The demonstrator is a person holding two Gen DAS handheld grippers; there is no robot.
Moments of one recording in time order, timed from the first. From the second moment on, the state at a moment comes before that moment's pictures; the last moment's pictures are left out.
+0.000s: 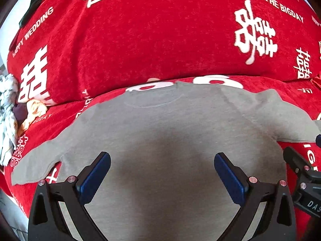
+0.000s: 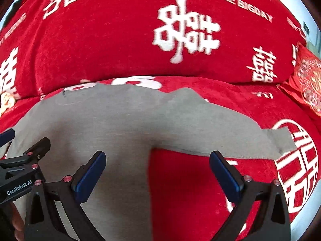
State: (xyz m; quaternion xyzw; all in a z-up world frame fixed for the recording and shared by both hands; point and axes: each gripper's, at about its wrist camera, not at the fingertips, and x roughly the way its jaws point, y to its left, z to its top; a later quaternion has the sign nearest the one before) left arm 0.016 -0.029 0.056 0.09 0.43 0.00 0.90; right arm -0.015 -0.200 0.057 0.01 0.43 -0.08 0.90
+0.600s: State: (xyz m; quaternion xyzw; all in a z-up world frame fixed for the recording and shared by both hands) left arm 0.018 -0.111 0.057 0.13 0.42 -0.04 0.90; right arm -0.037 -0.307 0.051 0.08 0.42 -0.15 0.89
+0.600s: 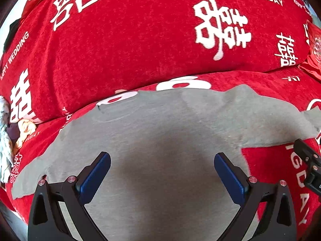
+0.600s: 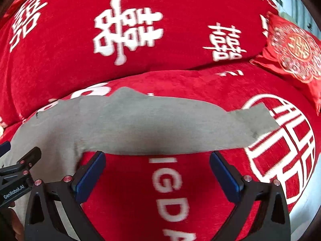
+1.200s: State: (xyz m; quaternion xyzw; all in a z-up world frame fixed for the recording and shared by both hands) left arm 0.035 -0.155 0.046 0.14 0.45 -0.04 0.88; right arm -0.044 -0.471 0.023 0.26 0.40 -0.19 0.86
